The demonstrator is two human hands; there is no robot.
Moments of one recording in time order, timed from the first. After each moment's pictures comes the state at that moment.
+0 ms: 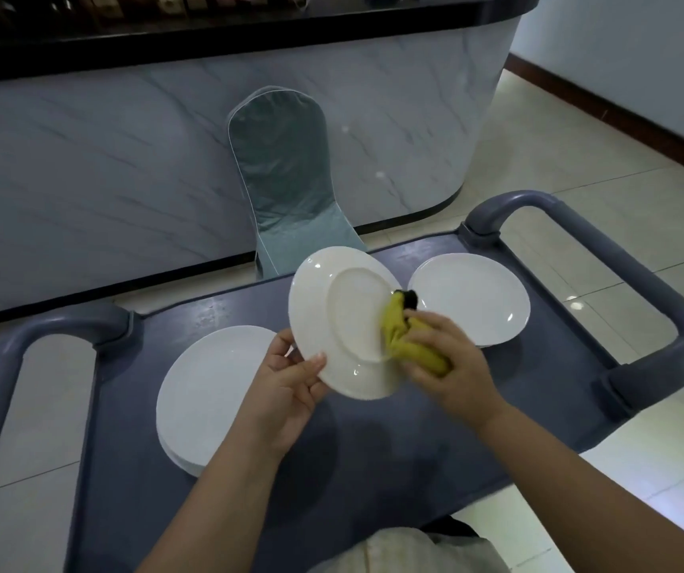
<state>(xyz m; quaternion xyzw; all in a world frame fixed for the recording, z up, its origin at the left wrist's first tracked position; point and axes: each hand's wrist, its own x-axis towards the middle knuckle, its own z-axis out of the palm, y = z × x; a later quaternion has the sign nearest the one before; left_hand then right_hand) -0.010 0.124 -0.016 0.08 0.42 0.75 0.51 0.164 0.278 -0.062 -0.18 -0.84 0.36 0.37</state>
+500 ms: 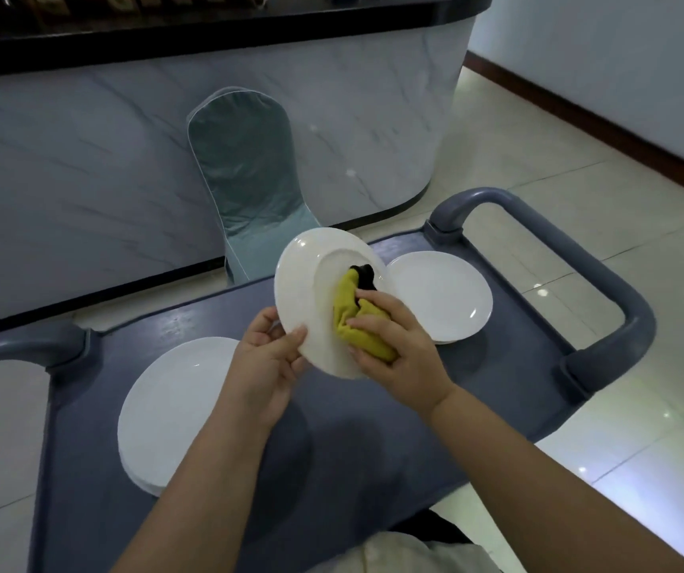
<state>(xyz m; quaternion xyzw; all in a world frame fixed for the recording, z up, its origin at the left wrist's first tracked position) -0.012 0.161 -0.002 0.10 0.46 0.74 0.49 0.145 0.276 -0.043 -0.15 -0.85 0.32 0.39</state>
